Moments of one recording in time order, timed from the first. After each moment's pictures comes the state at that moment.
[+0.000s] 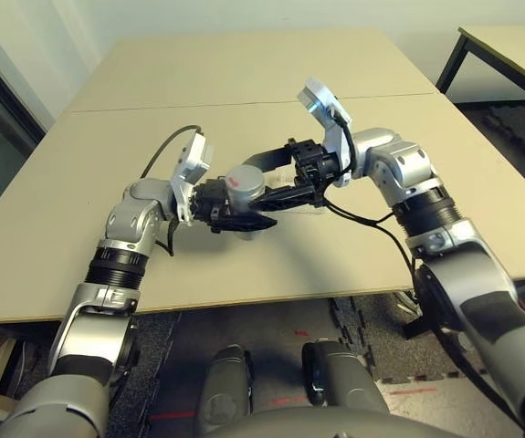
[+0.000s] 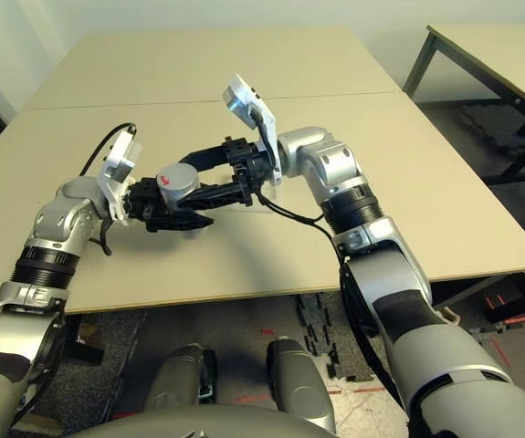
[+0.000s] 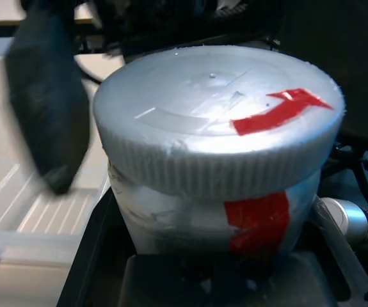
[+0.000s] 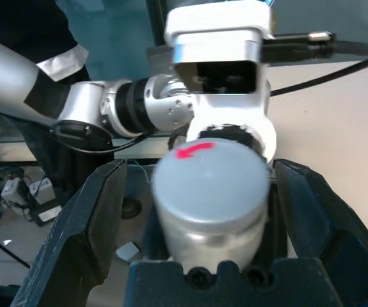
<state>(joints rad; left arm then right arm) -0.62 0.49 -0.09 0.29 -0.43 0.28 -1.49 -1.03 -0.20 0.22 0.51 0.39 0.47 1.47</state>
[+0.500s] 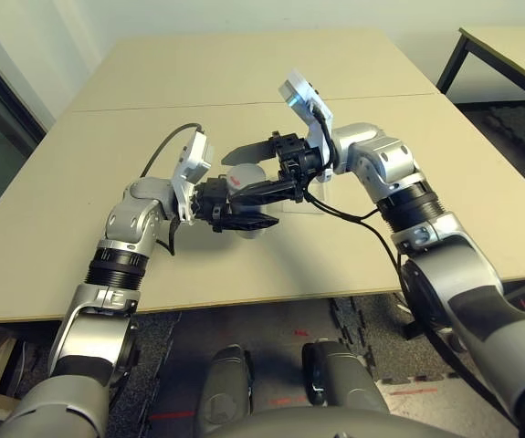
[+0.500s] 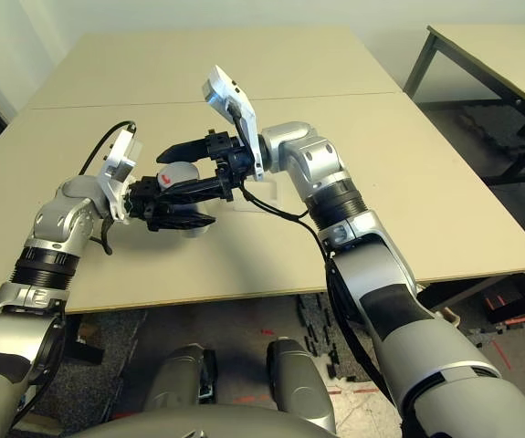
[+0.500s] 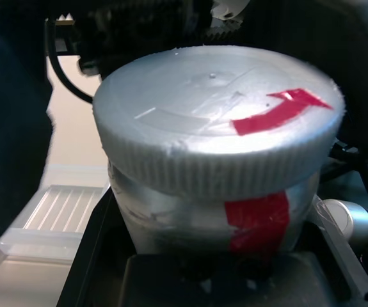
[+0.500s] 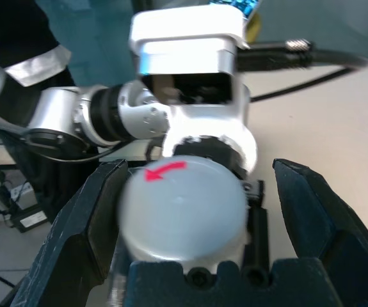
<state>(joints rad) -0.62 0.48 -0.09 0.29 -0.43 0.28 -1.47 -1.06 -0.15 0.22 0.59 0.36 0.41 1.40</state>
